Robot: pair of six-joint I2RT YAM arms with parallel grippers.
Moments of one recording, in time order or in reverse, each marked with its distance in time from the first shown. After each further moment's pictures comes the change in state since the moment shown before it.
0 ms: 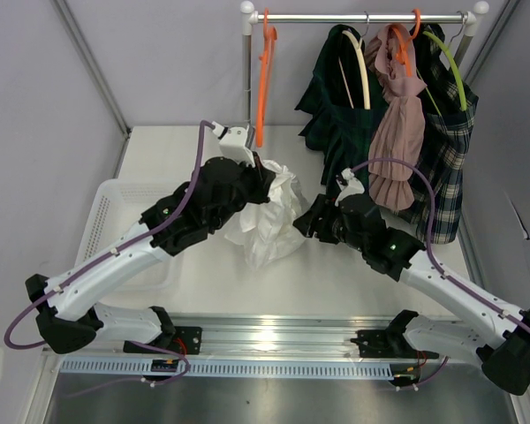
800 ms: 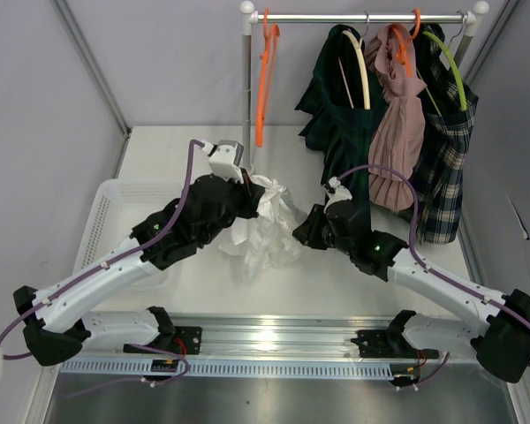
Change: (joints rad) left arm 0.000 -0.122 -0.176 0.027 -0.003 -0.019; right arm 0.038 0.078 -0.063 0.076 0.017 0.022
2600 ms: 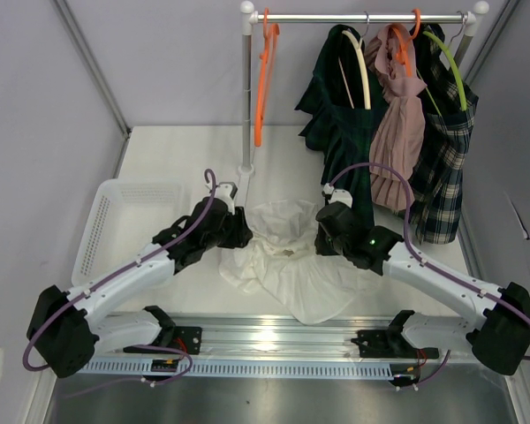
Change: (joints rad) left arm 0.293 0.012 -0.505 0.116 0.360 -0.051; right arm 0.031 0.058 0.083 -0.317 0.192 -0.164
